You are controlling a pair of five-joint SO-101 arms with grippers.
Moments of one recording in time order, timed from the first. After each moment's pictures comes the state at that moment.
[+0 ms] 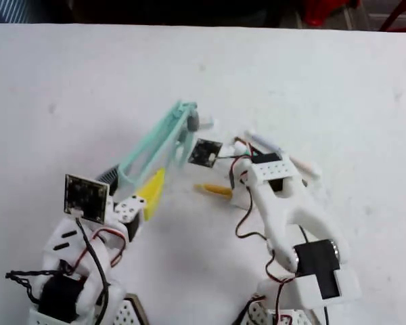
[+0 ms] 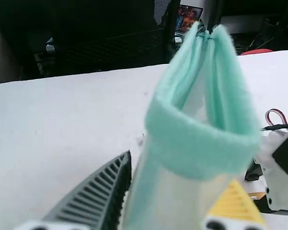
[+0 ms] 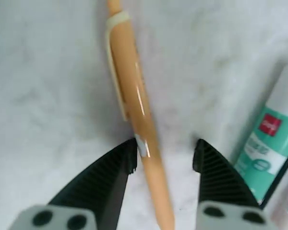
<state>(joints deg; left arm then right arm) 11.5 -104.6 76.7 56.0 4.0 -12.7 -1.6 42.1 49.0 59.8</state>
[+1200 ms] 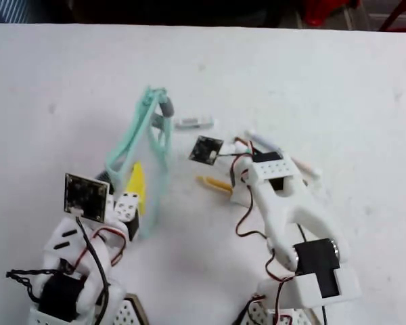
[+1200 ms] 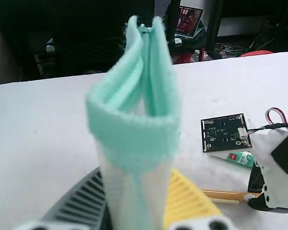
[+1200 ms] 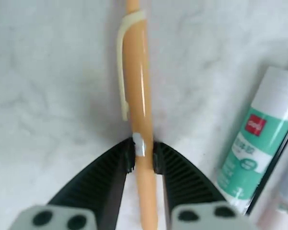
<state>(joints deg) 11.5 -104.1 76.7 55.0 4.3 -12.3 -1.2 41.7 47.9 59.8</state>
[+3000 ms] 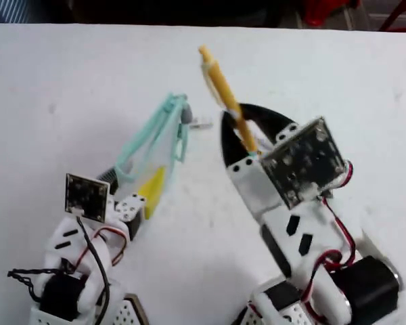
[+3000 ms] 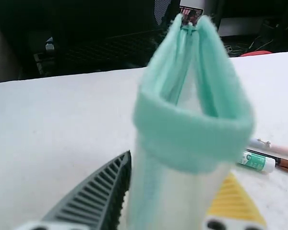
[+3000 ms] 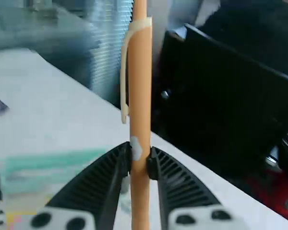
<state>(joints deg) 11.4 -104.6 77.8 54.5 4.5 -30.2 -53.5 1.4 68.2 15.7</state>
